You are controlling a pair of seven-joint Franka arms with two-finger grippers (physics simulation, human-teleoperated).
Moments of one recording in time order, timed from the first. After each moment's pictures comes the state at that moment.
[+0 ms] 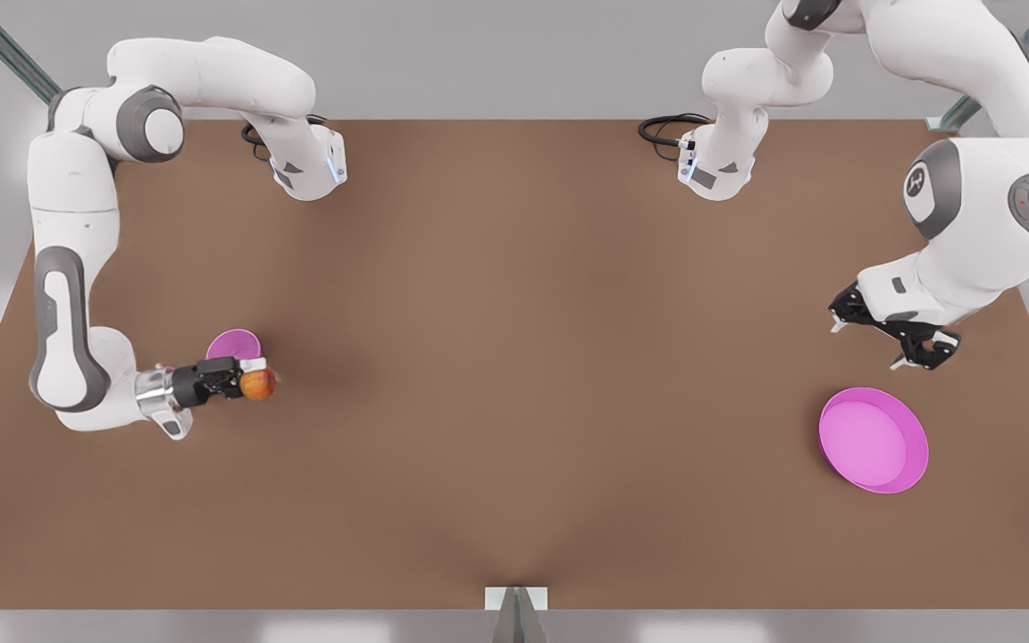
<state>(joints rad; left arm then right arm) -0.03 0.19 -0.01 -1.44 0.04 1.66 0.63 -0.51 0.82 0.25 -1.50 0.96 1.31 -0.82</state>
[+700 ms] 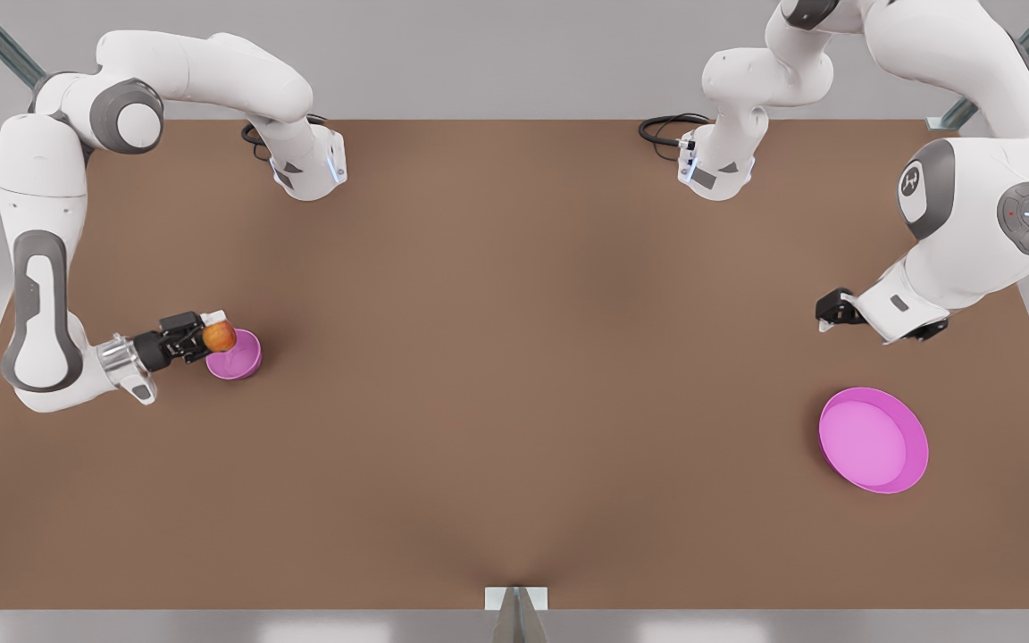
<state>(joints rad) -0.03 0.18 -0.01 -1.44 0.03 1.58 0.18 -0.63 0.81 0.26 -1.49 0.55 1.15 -1.00</state>
